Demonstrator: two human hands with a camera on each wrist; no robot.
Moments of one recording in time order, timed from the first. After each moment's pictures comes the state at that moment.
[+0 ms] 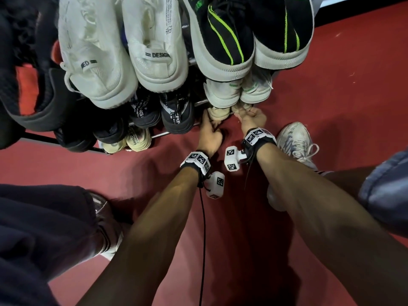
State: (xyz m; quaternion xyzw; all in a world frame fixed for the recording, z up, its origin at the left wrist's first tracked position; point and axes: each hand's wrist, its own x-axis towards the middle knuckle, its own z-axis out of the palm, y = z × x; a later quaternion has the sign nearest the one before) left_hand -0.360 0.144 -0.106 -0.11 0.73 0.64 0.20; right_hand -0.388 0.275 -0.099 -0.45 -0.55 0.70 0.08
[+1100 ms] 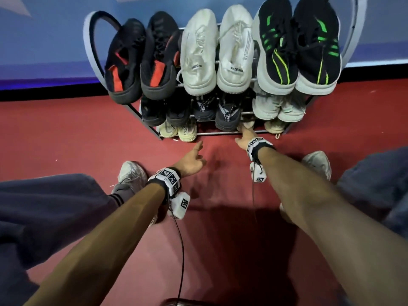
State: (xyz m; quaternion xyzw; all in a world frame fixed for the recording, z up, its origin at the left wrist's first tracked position) left_hand -0.240 -0.026 0.046 -0.12 0.82 0.45 0.32; right_hand -0.362 0.194 -0.039 -0.02 -0.90 0.35 -0.26
